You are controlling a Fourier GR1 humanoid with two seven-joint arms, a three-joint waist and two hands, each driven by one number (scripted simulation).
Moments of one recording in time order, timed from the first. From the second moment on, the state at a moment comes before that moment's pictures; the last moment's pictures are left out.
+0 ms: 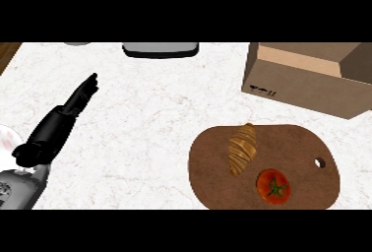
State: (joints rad) left arm -0.23 0.58 -0.30 -1.56 0.19 0.10 -0.09; right arm 0.83 -0.69 -0.26 -2.39 0.35 -0.08 -0.03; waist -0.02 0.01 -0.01
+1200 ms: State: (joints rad) left arm -0.26 0.53 -0.32 -1.53 0.17 0.07 -0.11; right arm 0.61 -1.07 0.05 -2.38 0.42 -0.04 0.72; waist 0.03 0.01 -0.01
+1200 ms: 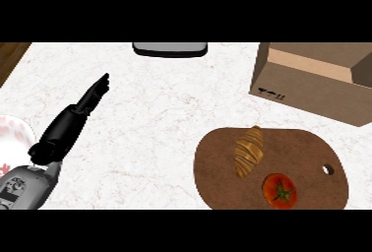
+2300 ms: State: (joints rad) left arm -0.28 0.49 -0.29 -1.46 0.13 0.04 -0.13; right arm 0.04 -0.77 0.74 -2.19 0.91 0.09 1.10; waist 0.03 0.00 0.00
